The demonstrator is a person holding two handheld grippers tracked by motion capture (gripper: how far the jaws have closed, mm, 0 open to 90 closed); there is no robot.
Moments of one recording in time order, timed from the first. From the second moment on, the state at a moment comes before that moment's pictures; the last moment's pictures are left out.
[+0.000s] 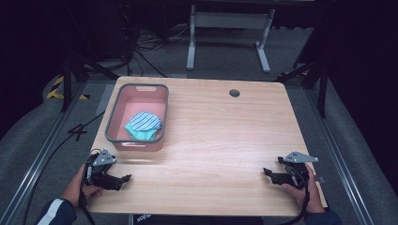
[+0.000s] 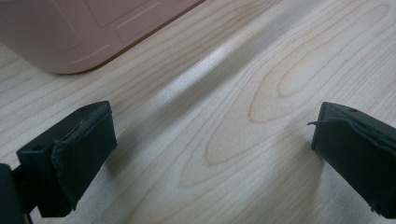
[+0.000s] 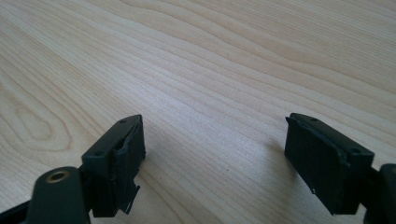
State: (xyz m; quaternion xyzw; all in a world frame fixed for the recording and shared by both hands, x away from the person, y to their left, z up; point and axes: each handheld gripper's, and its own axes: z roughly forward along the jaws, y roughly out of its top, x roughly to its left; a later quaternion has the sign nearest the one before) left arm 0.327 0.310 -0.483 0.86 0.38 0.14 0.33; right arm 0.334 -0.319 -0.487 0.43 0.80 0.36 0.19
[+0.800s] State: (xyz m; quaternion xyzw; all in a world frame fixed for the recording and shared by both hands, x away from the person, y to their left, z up) left arm 0.324 0.313 -0.475 0.87 0.37 0.13 0.29; right arm 0.334 -0.319 -0.487 0.43 0.80 0.36 0.19
